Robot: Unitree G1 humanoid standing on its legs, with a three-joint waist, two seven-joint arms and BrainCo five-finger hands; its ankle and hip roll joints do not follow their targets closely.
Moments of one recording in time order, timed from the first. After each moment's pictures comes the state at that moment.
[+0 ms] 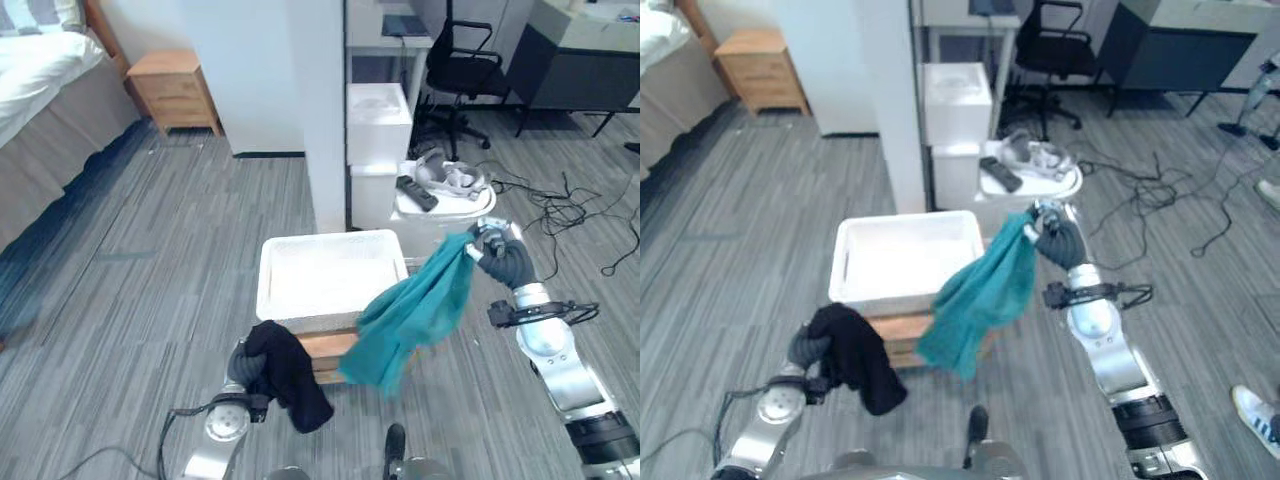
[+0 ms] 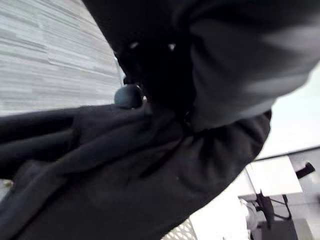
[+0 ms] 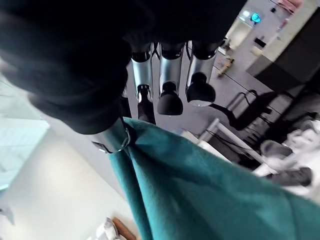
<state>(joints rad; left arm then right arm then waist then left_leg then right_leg) 0.11 0.32 -0.16 0.31 -0.04 -0.09 0.13 -0.18 -0.54 0.11 -0.15 -0.19 -0.12 -0.24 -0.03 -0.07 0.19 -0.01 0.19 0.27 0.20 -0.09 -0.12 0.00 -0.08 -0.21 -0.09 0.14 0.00</state>
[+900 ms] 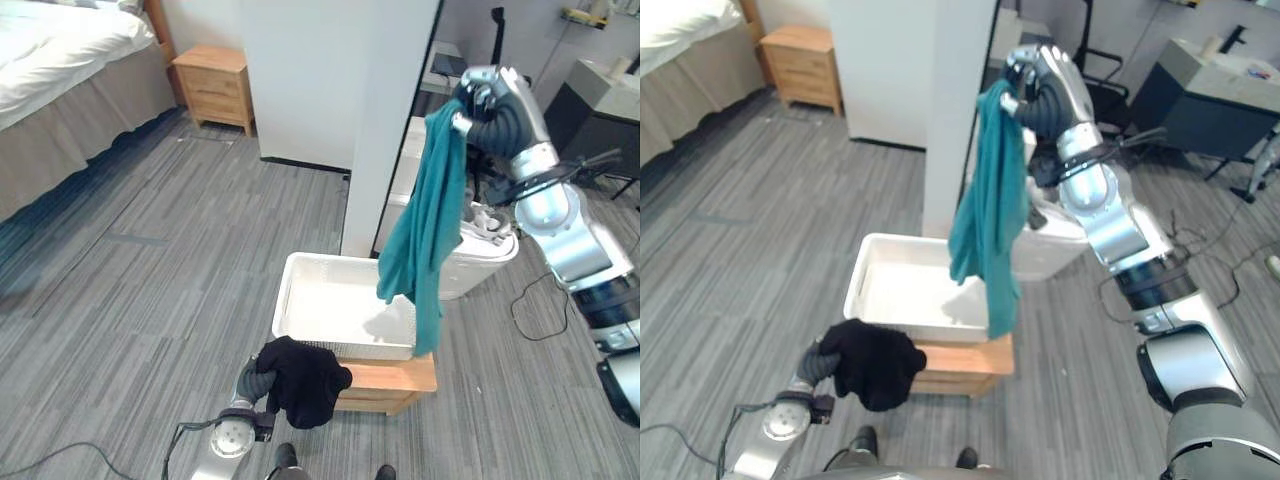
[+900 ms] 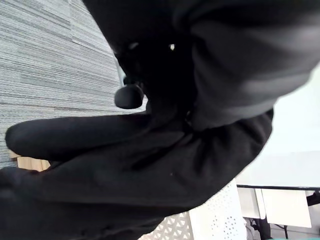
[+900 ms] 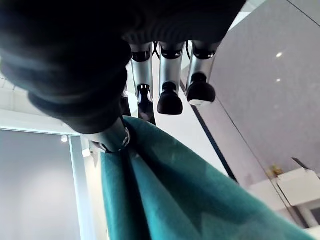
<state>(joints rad) 0.17 0.34 -0.21 0.35 -0.08 -0.09 0.08 -0.88 -0.71 0.35 0.18 -0.19 -0.11 -0.25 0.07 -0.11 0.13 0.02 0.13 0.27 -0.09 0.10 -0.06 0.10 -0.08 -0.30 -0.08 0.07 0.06</state>
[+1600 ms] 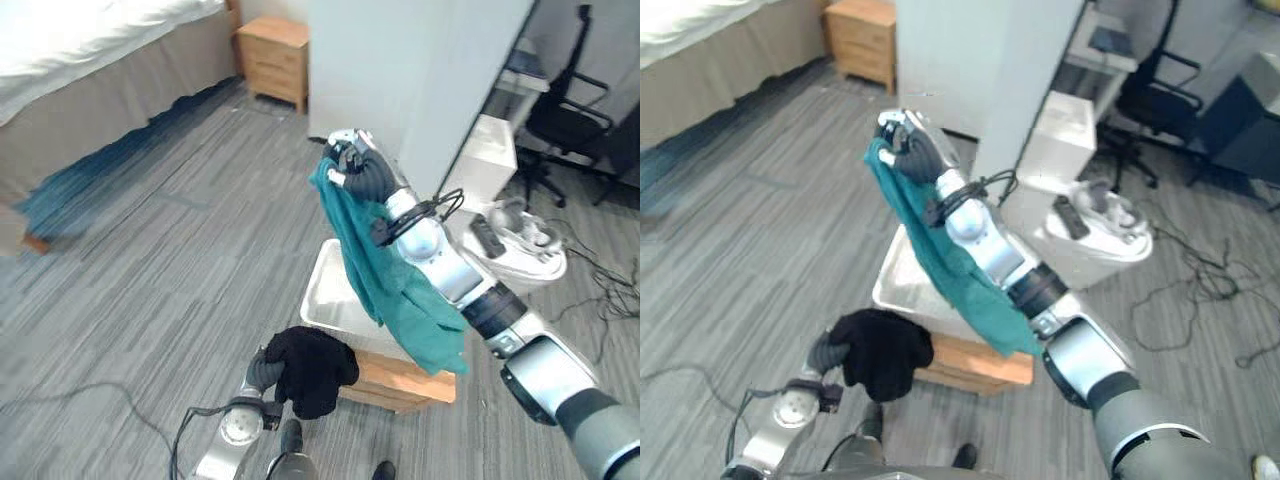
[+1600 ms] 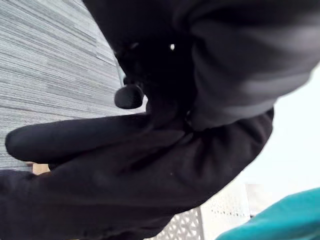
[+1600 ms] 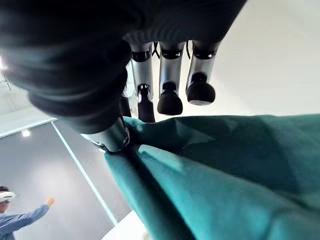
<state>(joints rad) 0.09 0.36 -0.28 0.38 -0.10 -0.09 0.12 -0.93 -0.25 0.56 0.35 -0.19 -0.09 -0.24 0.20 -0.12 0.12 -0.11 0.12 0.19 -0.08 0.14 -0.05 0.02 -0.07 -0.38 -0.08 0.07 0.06</state>
